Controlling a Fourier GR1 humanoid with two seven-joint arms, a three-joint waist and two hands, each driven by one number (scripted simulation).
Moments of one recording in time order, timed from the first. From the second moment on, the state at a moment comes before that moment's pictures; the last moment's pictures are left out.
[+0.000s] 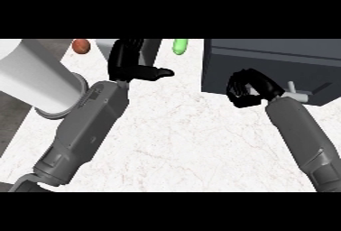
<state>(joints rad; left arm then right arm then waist) -0.93 0.15 -0.24 -0.66 0.68 0.10 -0.52 -0.77 -0.31 0.12 -0.58 0.46 0.19 -0.39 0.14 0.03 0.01</state>
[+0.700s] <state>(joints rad) -0.87 0.21 -0.25 -0.73 0.69 0.01 -0.49 -0.77 -0.35 0.05 -0.57 0.35 0.35 -0.44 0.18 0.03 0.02</state>
